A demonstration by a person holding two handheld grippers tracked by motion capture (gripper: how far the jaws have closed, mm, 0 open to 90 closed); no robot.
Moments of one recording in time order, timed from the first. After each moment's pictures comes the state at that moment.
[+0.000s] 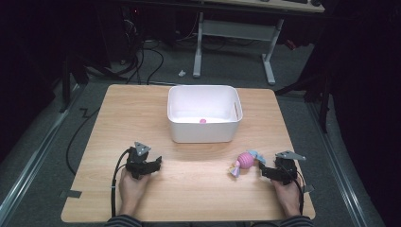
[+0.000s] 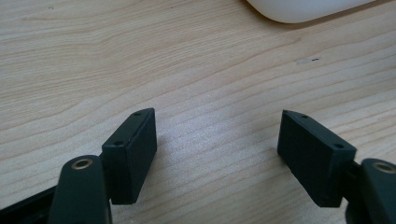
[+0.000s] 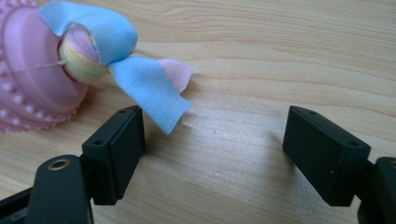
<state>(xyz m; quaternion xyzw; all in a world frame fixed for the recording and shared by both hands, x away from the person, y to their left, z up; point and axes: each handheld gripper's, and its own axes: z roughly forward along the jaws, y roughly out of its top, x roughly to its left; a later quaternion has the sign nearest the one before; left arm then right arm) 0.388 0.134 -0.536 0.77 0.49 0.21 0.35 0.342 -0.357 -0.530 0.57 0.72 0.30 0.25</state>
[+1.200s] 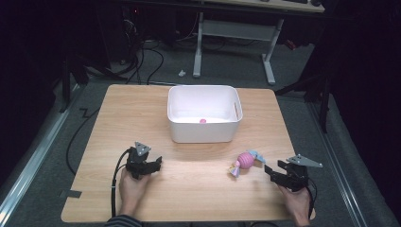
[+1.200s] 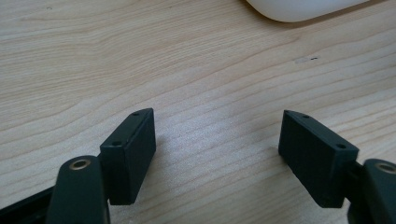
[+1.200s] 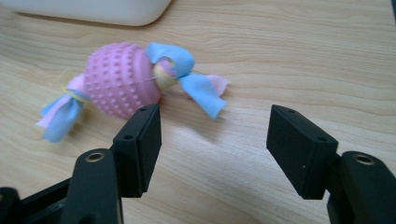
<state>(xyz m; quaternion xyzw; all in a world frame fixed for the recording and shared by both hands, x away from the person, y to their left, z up) 0.388 0.134 -0.536 0.77 0.48 0.21 0.35 0.303 -0.361 -0.490 0.56 0.72 0.36 0.22</state>
